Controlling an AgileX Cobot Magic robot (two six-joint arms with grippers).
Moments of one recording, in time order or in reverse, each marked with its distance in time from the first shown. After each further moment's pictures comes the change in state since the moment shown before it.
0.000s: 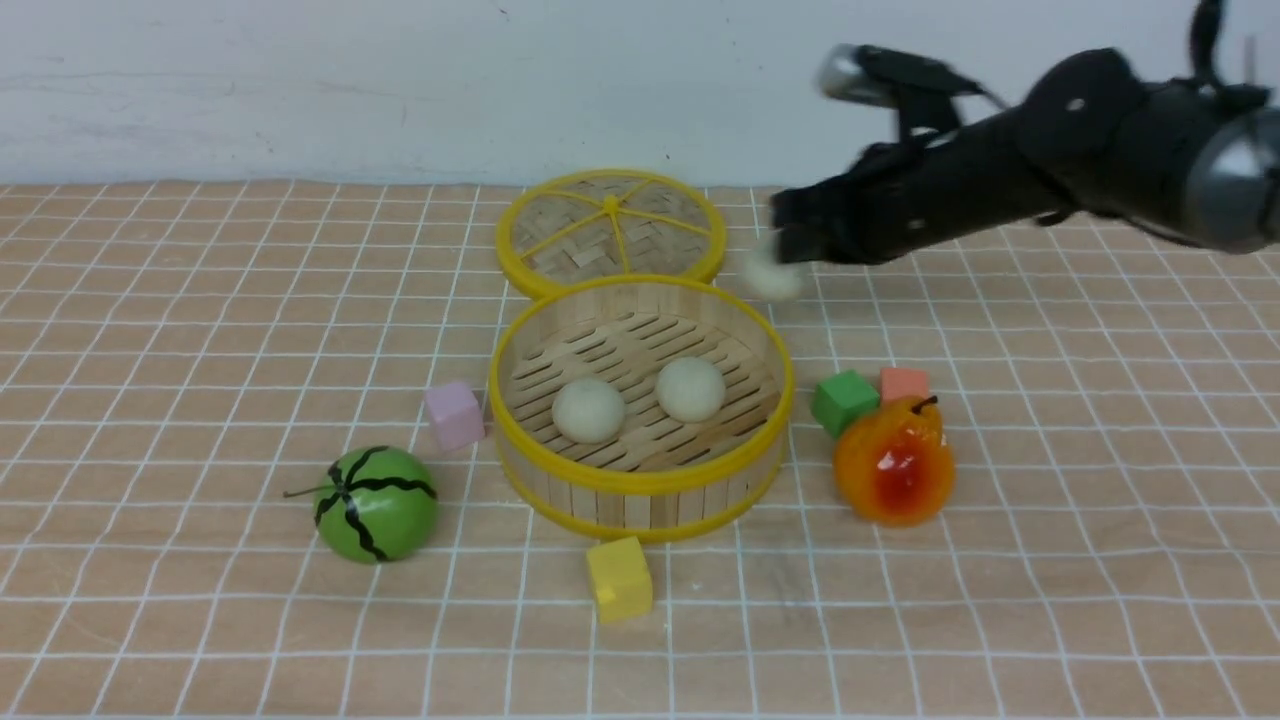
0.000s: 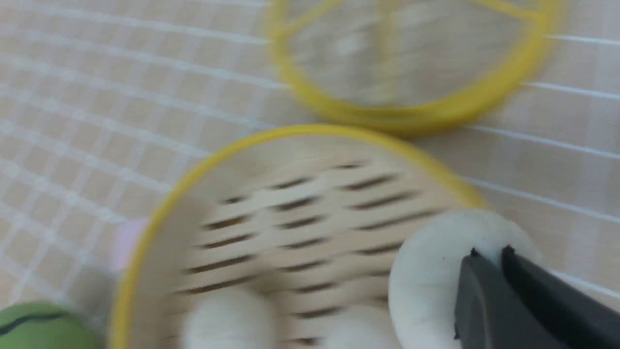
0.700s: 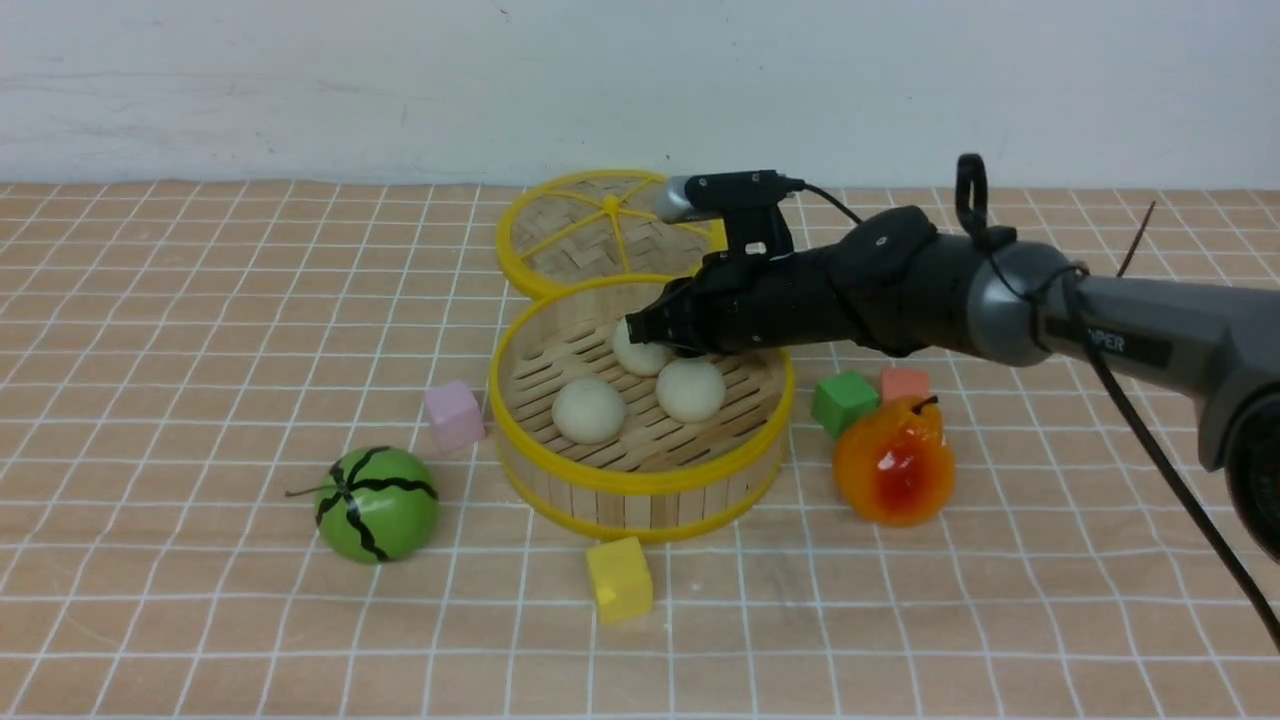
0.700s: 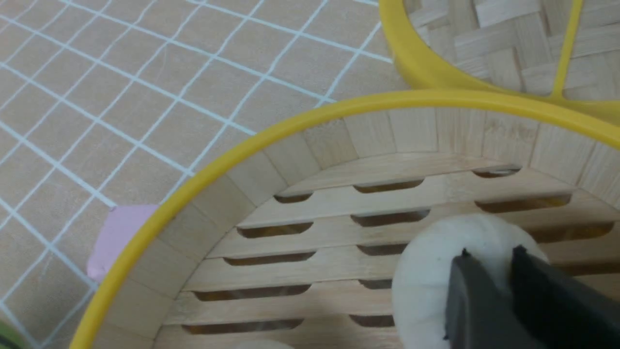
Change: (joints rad) right arm 0.124 0.179 0.000 0.271 -0.242 -0.361; left arm 0.000 0.000 0.000 0.000 0.000 0.000
